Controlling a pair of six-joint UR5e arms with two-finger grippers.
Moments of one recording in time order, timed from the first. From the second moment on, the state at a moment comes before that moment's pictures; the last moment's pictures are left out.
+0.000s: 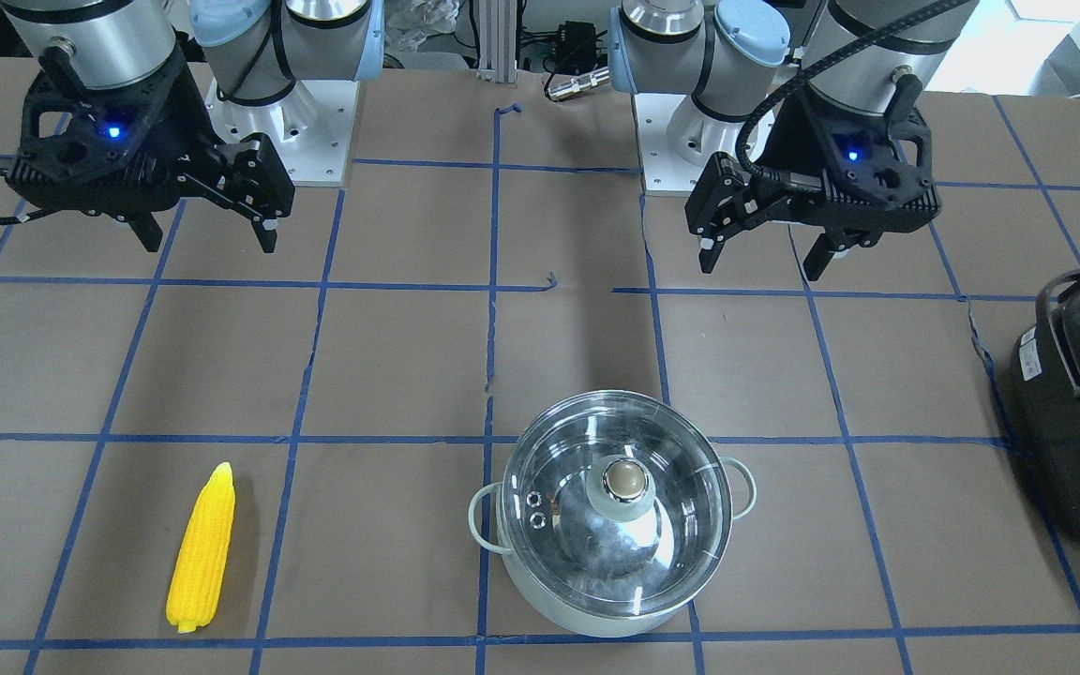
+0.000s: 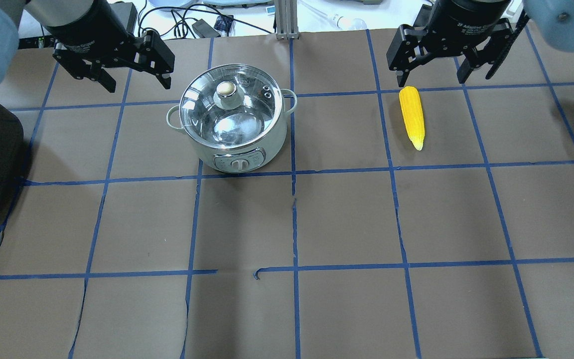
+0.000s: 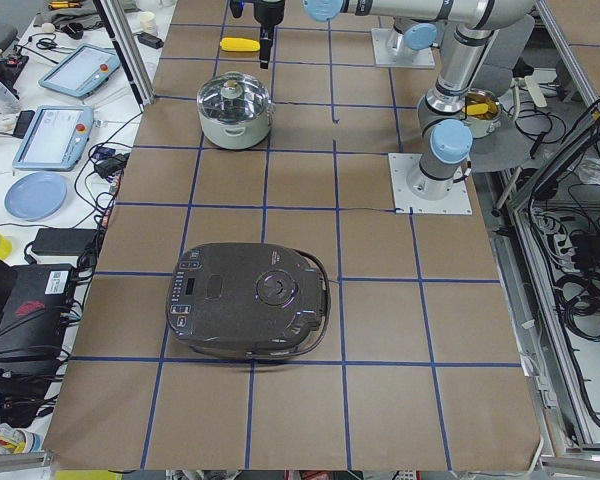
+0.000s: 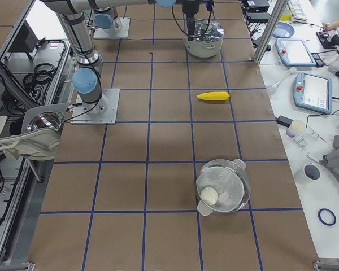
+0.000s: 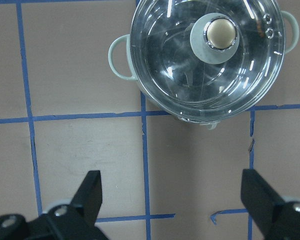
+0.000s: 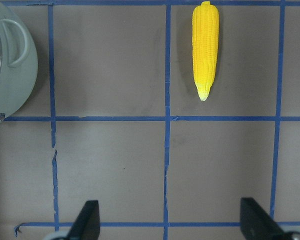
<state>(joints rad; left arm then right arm) -1.57 -1.61 -1.48 -1.49 1.52 0.01 1.61 -1.52 1.44 -1.56 -1.57 0.02</state>
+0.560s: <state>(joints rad) -1.56 -1.61 -1.48 -1.49 1.51 0.00 1.61 -1.52 1.44 -1.55 -1.57 0.02</state>
